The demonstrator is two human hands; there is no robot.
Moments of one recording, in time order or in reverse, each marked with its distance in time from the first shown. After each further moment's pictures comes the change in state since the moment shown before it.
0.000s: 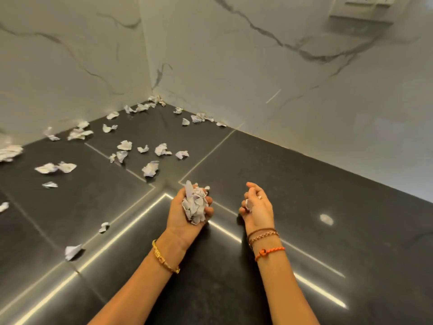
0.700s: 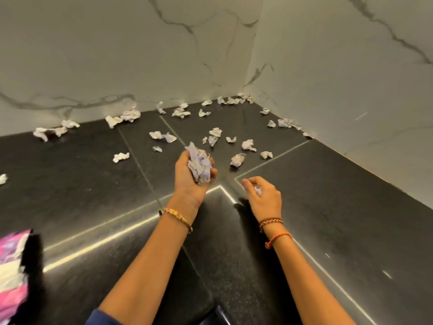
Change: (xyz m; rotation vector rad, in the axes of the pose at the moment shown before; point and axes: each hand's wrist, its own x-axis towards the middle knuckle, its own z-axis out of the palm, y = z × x) left_hand -0.038 0.134 -0.054 -0.116 0.209 0.438; right_hand -0.029 0.060 0.114 -1.053 -0.368 -0.557
